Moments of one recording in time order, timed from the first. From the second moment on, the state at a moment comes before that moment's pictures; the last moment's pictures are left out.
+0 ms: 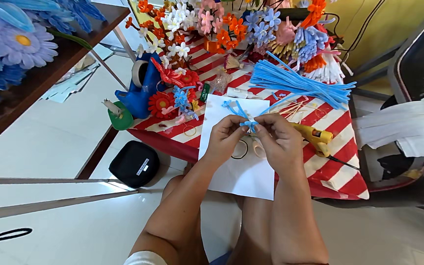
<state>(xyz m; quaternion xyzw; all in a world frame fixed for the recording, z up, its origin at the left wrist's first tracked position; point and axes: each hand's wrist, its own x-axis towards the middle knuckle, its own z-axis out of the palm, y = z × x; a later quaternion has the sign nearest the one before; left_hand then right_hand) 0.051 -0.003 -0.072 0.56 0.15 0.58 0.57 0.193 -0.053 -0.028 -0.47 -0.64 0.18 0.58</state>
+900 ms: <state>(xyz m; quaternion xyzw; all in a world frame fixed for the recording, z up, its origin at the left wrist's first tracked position) 0.052 -0.004 -0.071 0.54 0.17 0.59 0.58 0.187 -0.054 -0.027 -0.49 -0.61 0.20 0.59</state>
